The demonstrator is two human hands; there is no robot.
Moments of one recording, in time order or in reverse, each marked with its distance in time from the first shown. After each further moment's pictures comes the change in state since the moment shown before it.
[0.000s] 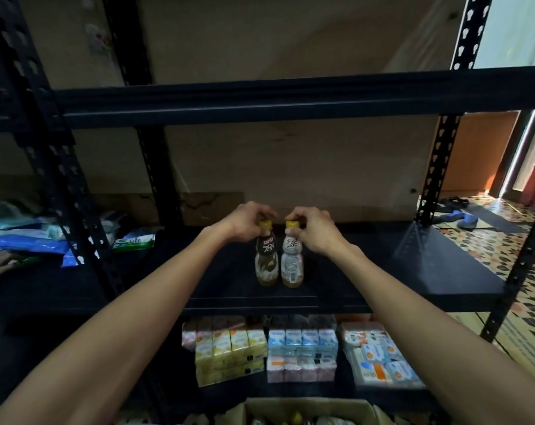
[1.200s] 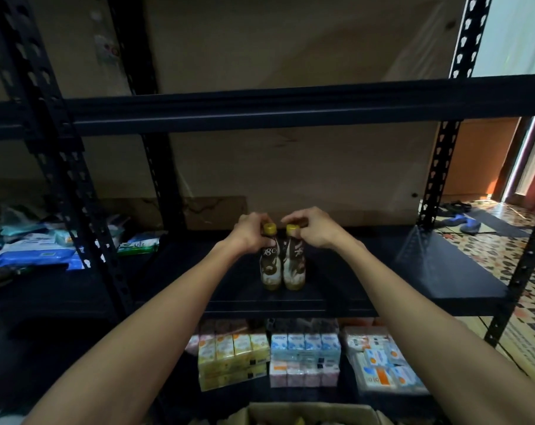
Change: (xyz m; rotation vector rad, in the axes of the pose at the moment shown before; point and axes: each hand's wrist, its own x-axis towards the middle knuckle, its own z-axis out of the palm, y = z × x) left_hand -0.003 -0.001 0.021 -0.033 0.138 -0.155; right_hand 0.016 -0.006 -0.009 0.052 -0.158 -0.018
